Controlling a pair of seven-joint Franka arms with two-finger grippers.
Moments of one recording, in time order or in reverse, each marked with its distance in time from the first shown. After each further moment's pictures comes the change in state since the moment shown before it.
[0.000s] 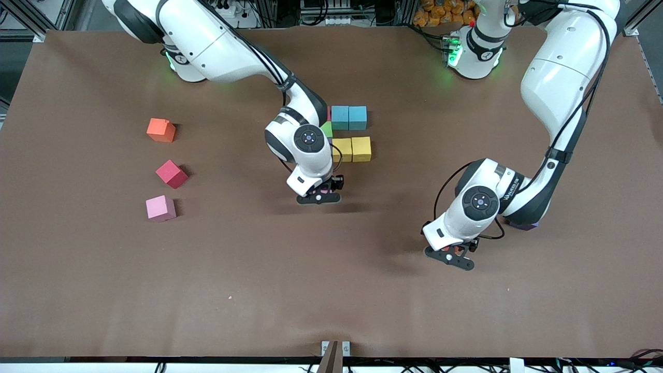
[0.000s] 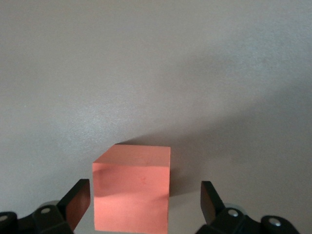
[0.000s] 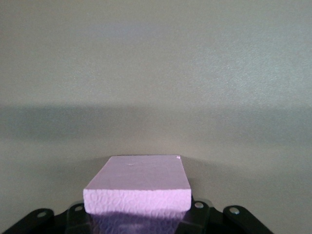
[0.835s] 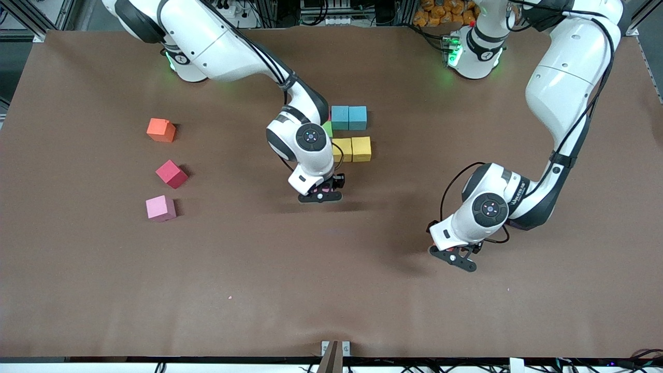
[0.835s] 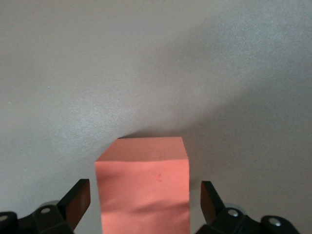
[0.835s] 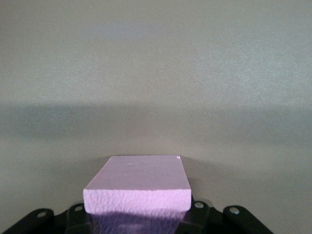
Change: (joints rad) left arm 0.033 0.031 0.000 -0.010 -0.027 0.013 0.092; right arm 0.005 0.000 0.000 0.001 0.000 -0.008 0.001
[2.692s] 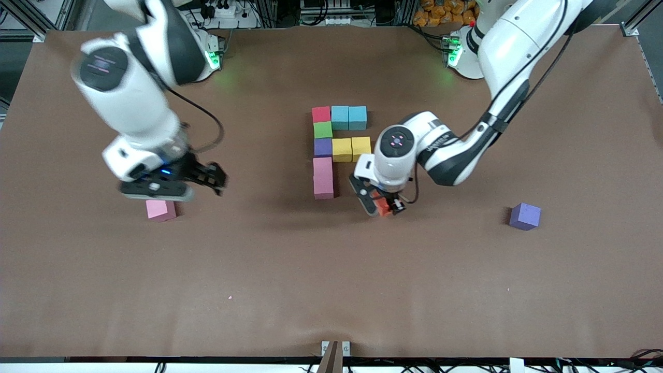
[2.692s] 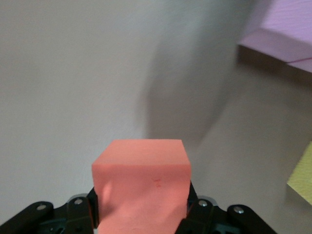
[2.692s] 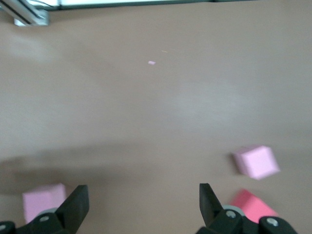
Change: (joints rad) left arm -0.189 -0.139 -0.169 -0.153 0.089 -0.045 0.339; right arm -0.437 -0.641 -0.014 -0.077 0.105 -0.476 -0.432
